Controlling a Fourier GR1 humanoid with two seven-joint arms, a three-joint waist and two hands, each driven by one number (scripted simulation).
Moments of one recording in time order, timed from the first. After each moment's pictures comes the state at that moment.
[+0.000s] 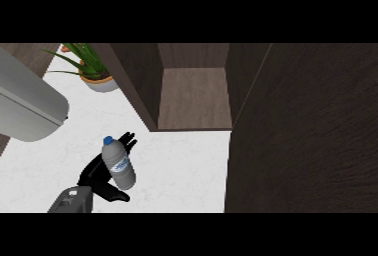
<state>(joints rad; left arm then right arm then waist) -0.34 0.17 0.13 -0.46 0.01 -0.72 -0.57 0.65 -0.07 0.31 -2.22 -0.20 0.18 -0.18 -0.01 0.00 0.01</state>
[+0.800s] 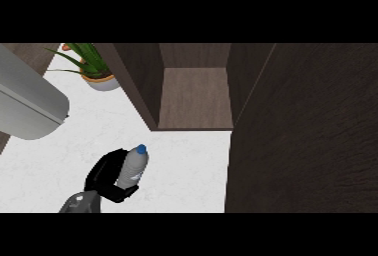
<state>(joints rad) -0.30 0.12 0.15 -0.49 0.10 -0.65 -0.60 0.64 -0.07 0.29 -2.17 -0.20 0.18 -0.21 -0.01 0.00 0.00</state>
